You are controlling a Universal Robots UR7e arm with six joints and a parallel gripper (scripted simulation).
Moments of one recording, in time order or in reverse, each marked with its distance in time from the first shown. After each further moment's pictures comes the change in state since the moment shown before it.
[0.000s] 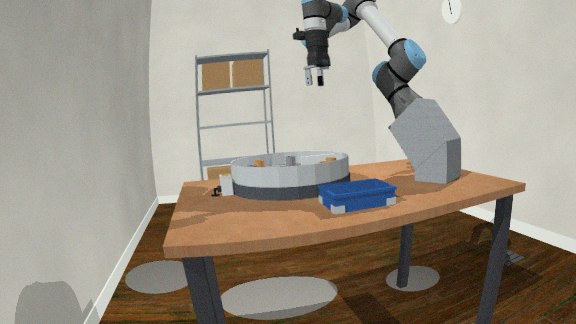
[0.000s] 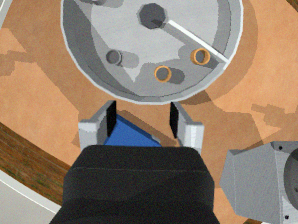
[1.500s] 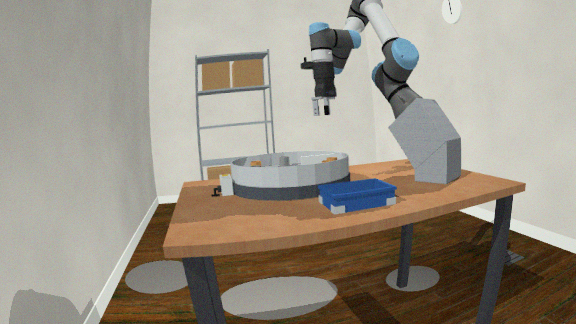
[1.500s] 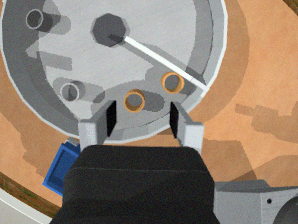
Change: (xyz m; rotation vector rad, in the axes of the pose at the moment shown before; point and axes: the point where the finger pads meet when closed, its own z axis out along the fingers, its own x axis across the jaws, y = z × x) arm 0.081 -0.052 0.100 0.004 0.008 0.003
